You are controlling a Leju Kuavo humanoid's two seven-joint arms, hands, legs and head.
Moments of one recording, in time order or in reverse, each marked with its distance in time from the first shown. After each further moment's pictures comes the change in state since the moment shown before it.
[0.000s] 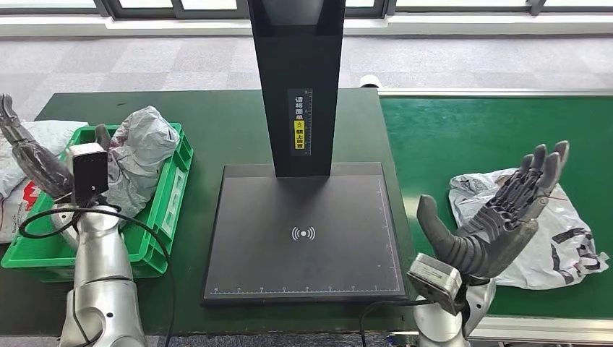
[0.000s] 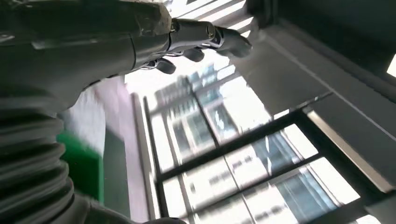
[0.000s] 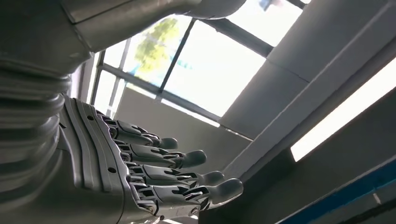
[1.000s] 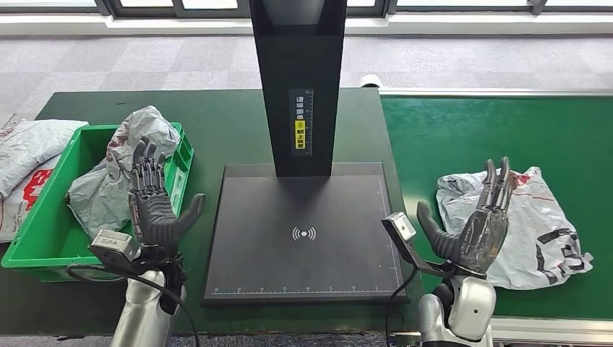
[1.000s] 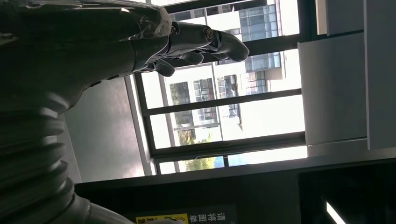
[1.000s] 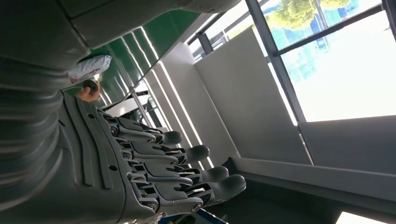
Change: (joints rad) left arm 0.382 -0.021 -0.510 -0.266 0.505 -0.429 -0.028; right arm -0.016 -0.016 -0.222 0.235 0.779 0.000 0.499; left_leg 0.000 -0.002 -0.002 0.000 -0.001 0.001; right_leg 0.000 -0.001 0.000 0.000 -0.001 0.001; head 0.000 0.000
